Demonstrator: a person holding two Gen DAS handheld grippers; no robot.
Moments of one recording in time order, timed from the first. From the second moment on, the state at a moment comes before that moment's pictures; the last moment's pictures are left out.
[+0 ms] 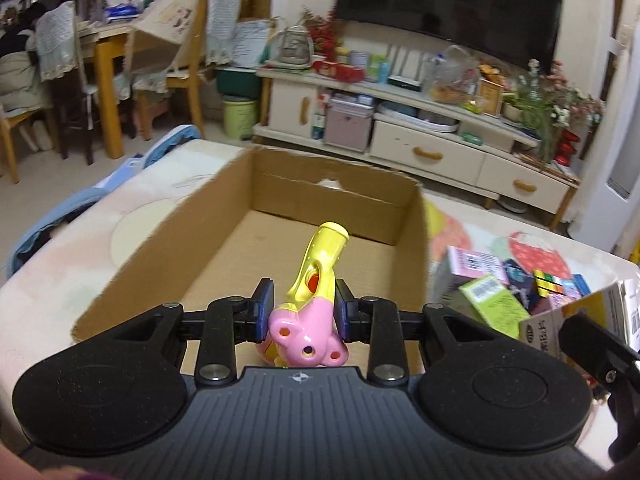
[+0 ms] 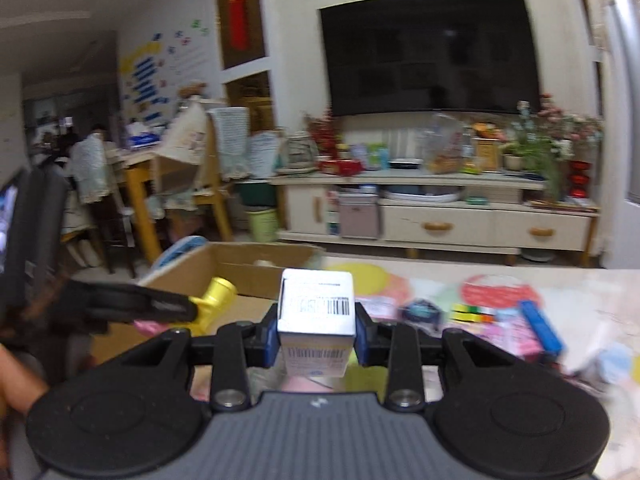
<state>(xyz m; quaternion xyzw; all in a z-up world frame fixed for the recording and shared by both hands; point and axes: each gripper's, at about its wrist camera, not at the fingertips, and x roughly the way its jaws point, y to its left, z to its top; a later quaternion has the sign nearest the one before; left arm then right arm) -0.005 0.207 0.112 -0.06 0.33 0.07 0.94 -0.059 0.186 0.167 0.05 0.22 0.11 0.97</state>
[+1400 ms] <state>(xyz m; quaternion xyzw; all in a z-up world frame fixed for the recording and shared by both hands) -0.017 0.188 0.116 -0.05 0.30 0.07 0.95 -0.077 0.188 0.146 0.02 0.21 0.08 0.97</state>
